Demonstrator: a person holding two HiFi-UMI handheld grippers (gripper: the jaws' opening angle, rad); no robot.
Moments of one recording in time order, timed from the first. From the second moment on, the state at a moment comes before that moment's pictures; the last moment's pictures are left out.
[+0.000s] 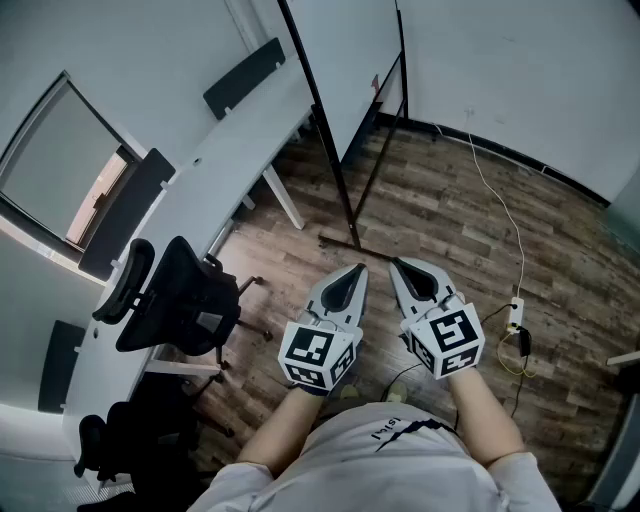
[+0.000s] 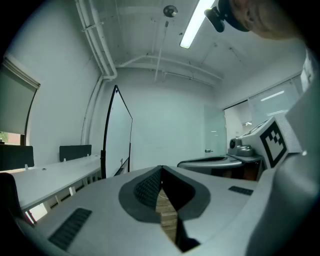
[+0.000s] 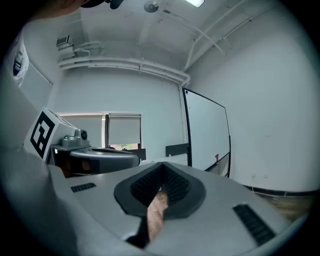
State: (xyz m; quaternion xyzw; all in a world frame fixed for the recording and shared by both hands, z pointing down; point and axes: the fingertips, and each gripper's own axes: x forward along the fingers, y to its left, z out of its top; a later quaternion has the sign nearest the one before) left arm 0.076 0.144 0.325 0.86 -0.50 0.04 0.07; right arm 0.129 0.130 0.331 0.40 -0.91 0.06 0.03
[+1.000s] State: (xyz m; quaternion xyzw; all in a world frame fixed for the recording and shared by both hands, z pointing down) left arm 0.046 0.060 0.354 0.85 -0.52 0.04 0.08; right arm 0.119 0.061 0.339 0.41 -0.91 0.09 0.00
